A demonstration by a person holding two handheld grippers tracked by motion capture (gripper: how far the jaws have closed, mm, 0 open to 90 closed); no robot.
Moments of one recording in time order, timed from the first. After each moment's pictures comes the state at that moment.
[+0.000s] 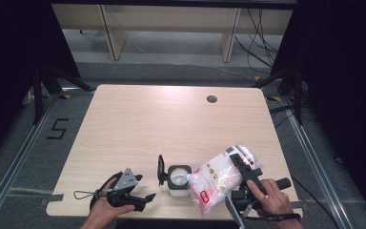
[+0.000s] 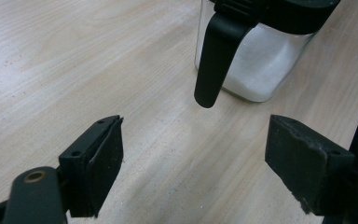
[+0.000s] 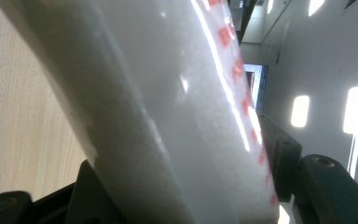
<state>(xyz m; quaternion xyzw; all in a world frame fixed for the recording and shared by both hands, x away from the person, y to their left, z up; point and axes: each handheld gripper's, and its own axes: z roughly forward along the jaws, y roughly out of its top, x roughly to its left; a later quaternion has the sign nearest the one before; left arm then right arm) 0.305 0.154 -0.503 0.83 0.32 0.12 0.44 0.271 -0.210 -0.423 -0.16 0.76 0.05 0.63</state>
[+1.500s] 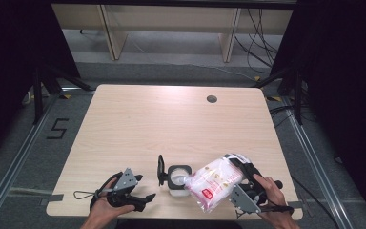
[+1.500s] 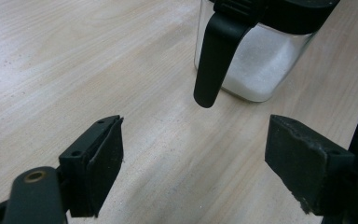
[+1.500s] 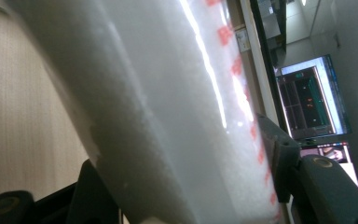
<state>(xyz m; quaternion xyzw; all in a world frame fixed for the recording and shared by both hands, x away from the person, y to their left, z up) 0.305 0.154 -0.502 0.83 0.32 0.12 0.44 0.292 -0.233 -0.447 -0.05 0.82 0.23 0.52</state>
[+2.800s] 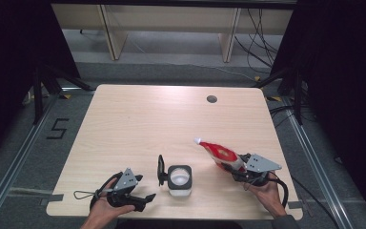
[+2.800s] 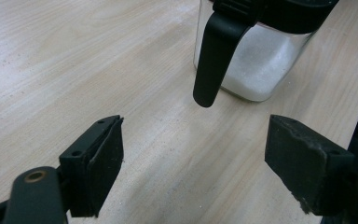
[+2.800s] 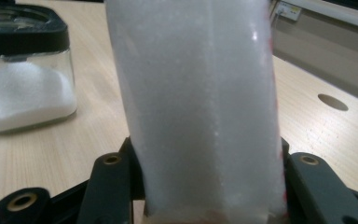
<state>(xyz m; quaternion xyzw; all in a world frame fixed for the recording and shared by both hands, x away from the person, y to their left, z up) 0.305 0.154 -0.502 0.83 0.32 0.12 0.44 0.368 -0.275 -0.499 0.20 0.79 0.51 0.26</state>
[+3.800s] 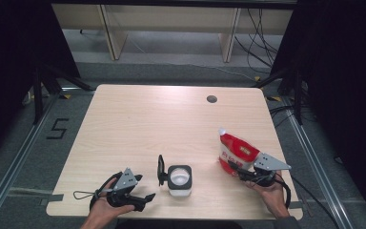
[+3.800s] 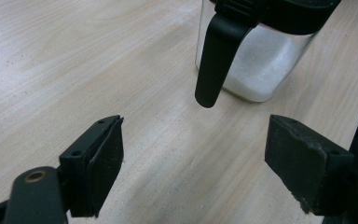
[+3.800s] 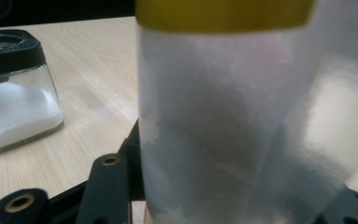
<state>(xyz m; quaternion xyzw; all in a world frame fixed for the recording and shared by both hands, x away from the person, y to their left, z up) 0.305 0.155 -0.502 0.83 0.32 0.12 0.44 0.363 -0.292 -0.503 0.29 0.76 0.53 0.24</state>
